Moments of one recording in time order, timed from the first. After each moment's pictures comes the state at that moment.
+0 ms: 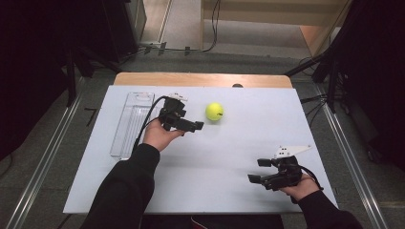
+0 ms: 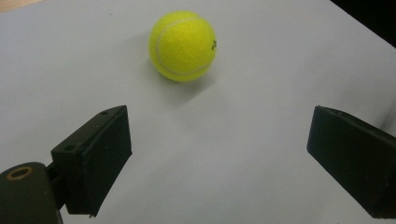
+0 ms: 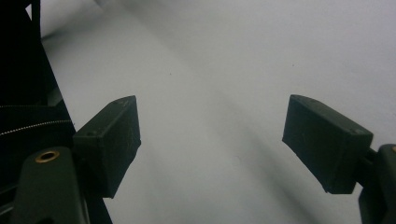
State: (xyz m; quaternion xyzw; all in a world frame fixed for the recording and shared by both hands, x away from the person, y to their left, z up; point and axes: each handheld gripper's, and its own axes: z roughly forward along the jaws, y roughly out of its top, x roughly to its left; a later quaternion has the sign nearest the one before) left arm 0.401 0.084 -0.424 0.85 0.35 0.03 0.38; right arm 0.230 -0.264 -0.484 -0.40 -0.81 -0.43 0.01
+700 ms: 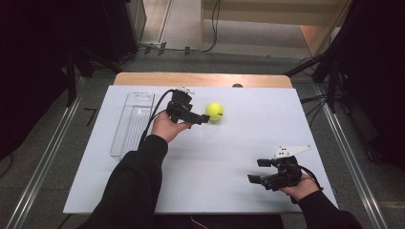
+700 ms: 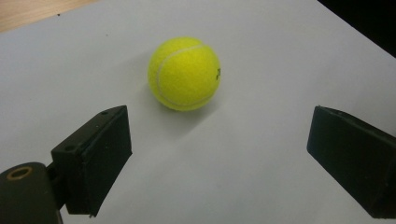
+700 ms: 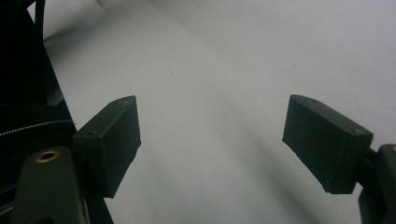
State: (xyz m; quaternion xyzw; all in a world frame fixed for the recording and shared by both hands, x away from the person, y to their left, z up) left arm 0.426 0.062 -0.425 0.85 0.35 0.02 0.39; right arm 0.230 -0.263 -0.484 -0.40 -0.81 -0.43 0.01
